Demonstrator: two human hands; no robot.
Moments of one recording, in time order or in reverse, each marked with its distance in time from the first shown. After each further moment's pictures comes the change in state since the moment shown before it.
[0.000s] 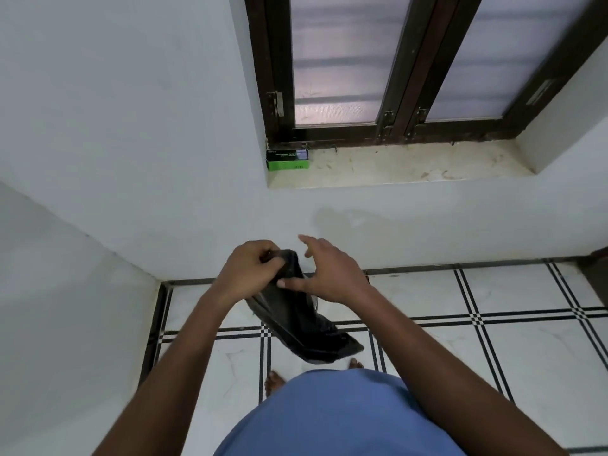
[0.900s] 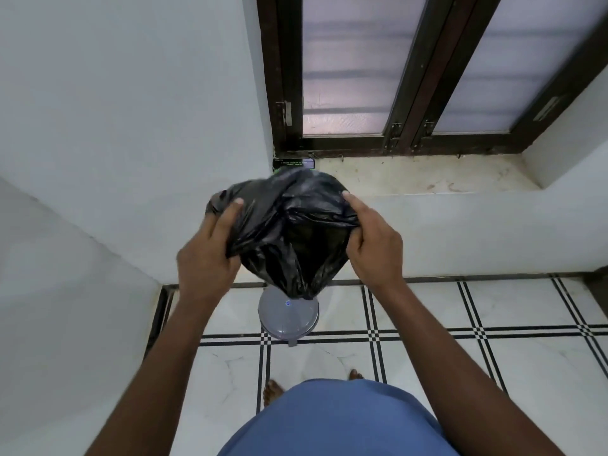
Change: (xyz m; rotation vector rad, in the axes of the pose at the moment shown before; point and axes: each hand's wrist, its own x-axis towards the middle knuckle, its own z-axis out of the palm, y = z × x) left_hand -0.004 -0.022 -0.038 0.431 0.700 0.319; right_hand 0.019 0.034 -0.043 -0.029 0.770 -0.222
